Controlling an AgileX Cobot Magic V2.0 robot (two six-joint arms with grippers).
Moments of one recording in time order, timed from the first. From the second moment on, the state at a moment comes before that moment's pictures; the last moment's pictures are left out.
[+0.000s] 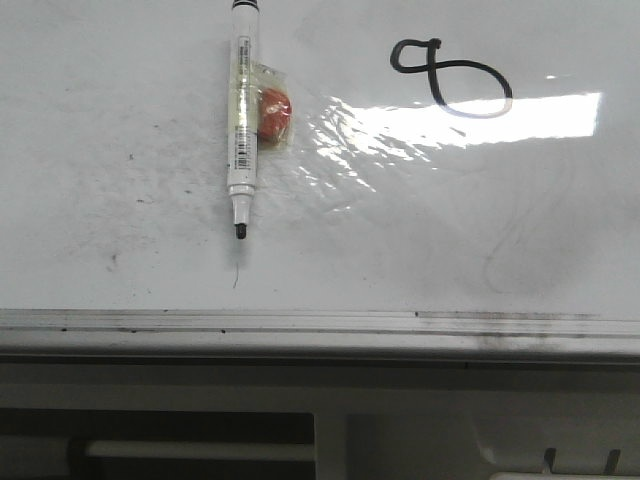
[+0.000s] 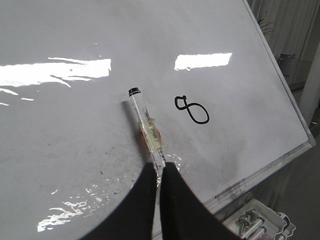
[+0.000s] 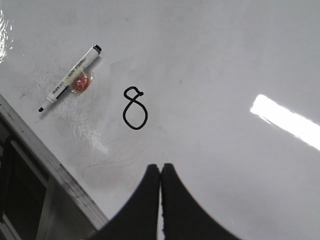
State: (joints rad) left arm -0.71 0.24 -0.24 -1.32 0.13 1.18; right arm 0.61 -0.01 -0.60 -0.14 0.80 -0.30
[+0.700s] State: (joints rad) left arm -0.52 0.24 -0.12 -0.14 0.04 0.27; right arm 0.61 -0.01 -0.60 -0.14 0.79 -0.29
